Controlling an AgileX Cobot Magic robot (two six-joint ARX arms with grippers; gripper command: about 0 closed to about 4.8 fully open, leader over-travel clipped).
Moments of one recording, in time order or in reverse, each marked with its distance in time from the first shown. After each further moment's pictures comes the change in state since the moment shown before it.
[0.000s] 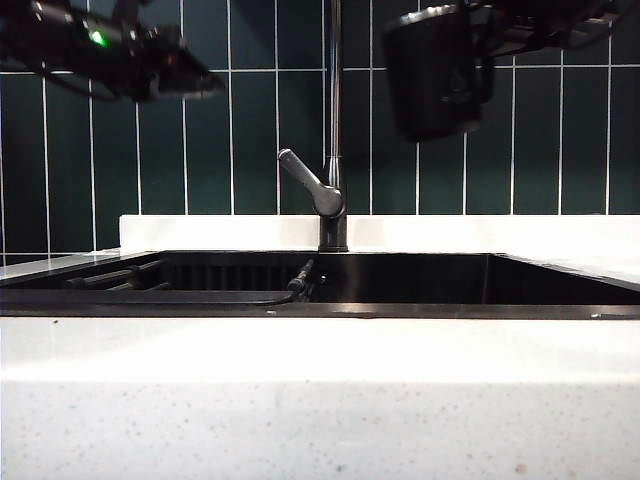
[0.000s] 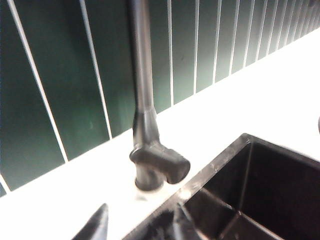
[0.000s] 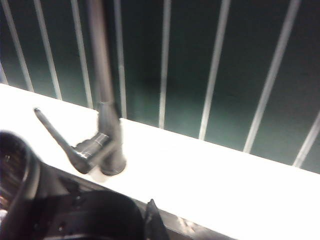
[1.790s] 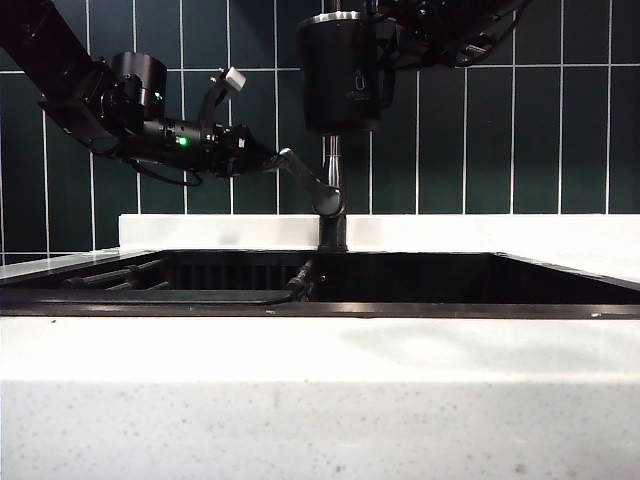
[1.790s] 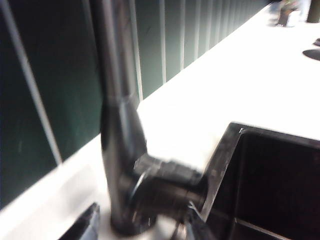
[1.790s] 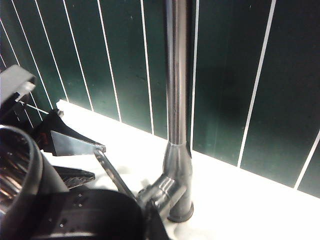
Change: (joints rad) left arm -0.028 0.573 0.569 -0.022 0.255 0.056; right arm 0.095 0.319 0.367 -0.068 -0.104 0.075
